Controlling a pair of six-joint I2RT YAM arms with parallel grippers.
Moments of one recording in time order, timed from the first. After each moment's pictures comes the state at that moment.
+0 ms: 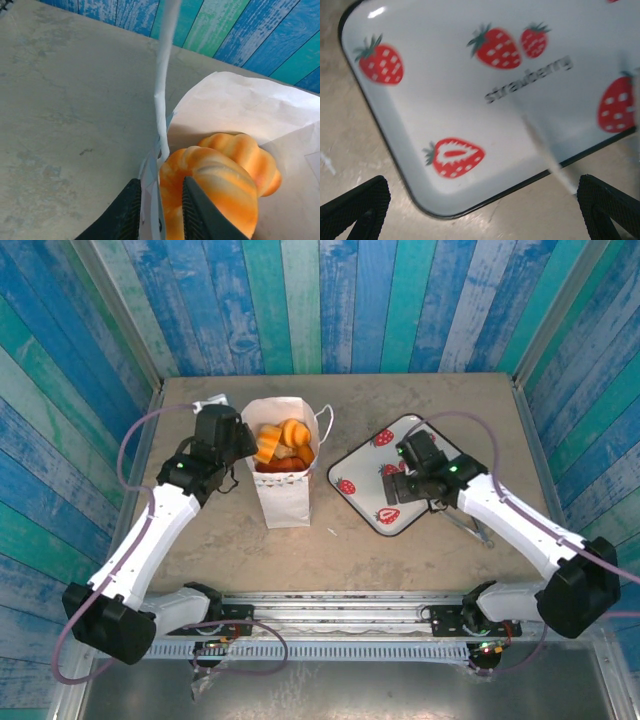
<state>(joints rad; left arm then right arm) -0.36 1.14 1.10 -0.55 -0.26 -0.50 0.62 1.32 1.05 -0.84 0.18 0.34</state>
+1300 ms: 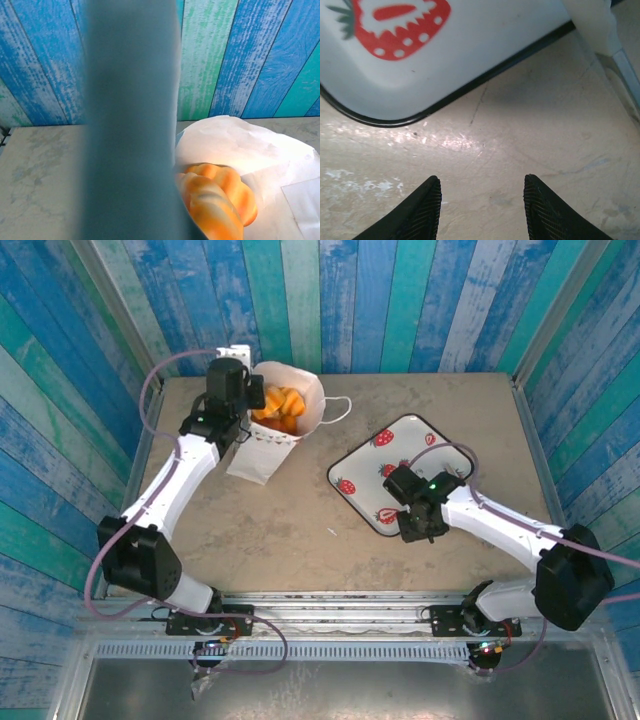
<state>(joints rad) -0.29 1.50 1.36 -0.22 -0.20 -0.09 0.69 1.35 0.88 -1.04 0.19 0.55</state>
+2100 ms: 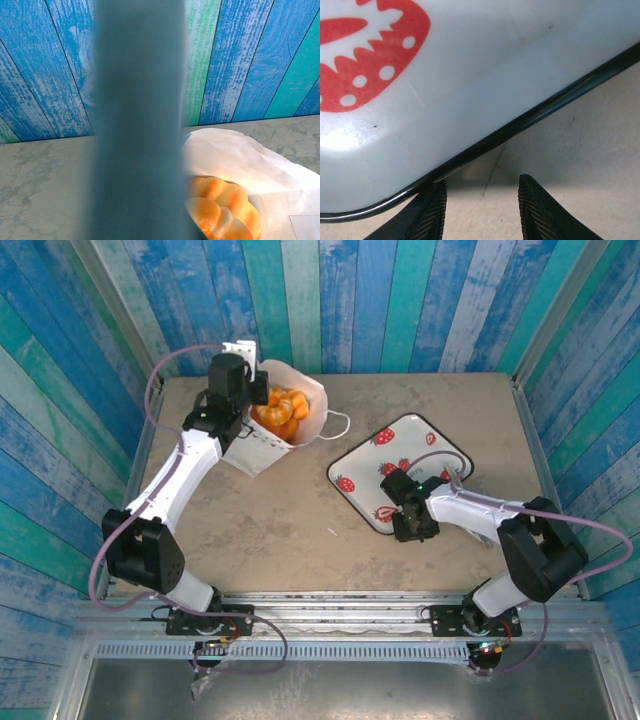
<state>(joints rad) -0.28 1.52 1.38 -0.19 -0.15 -0.06 0.62 1.53 0.80 -0.77 0.15 0.53</state>
